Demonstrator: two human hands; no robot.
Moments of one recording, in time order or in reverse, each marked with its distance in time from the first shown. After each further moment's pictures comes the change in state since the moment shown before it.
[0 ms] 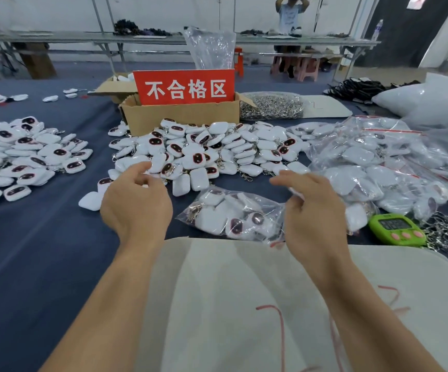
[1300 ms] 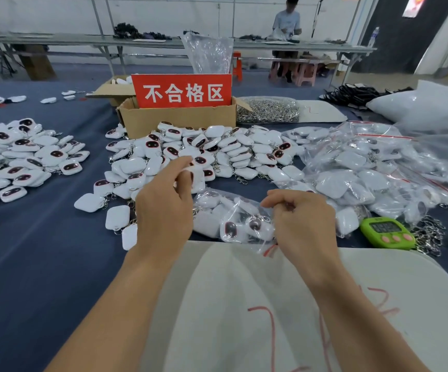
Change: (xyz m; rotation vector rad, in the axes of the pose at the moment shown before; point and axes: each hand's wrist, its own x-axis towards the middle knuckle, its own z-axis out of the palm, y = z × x) left_hand -0.028 0.010 0.010 -0.150 -0.117 0.493; right_hand -0.001 0.001 0.003 0.144 -0.062 0.233
